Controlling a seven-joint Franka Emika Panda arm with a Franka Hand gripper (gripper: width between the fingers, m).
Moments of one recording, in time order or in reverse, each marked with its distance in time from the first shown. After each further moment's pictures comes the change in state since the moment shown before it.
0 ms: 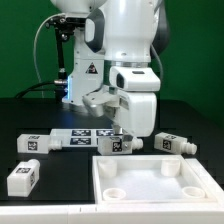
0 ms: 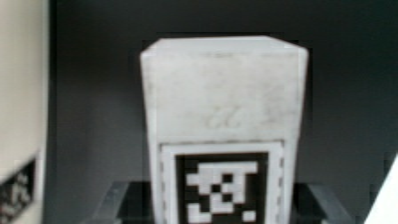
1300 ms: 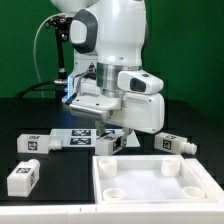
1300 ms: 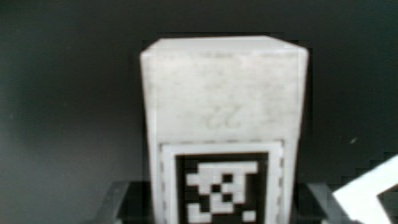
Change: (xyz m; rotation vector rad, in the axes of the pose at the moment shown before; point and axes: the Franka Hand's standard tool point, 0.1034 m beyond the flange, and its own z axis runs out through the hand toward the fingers) arm 0.003 -0.032 0.006 0.047 0.010 -0.665
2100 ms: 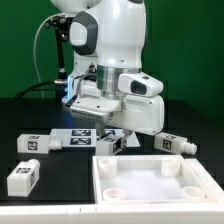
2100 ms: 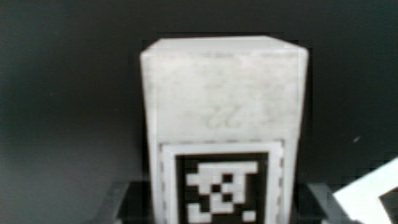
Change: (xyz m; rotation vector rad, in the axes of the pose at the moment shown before) arm 0.003 -0.002 0.006 0.014 0.012 -0.005
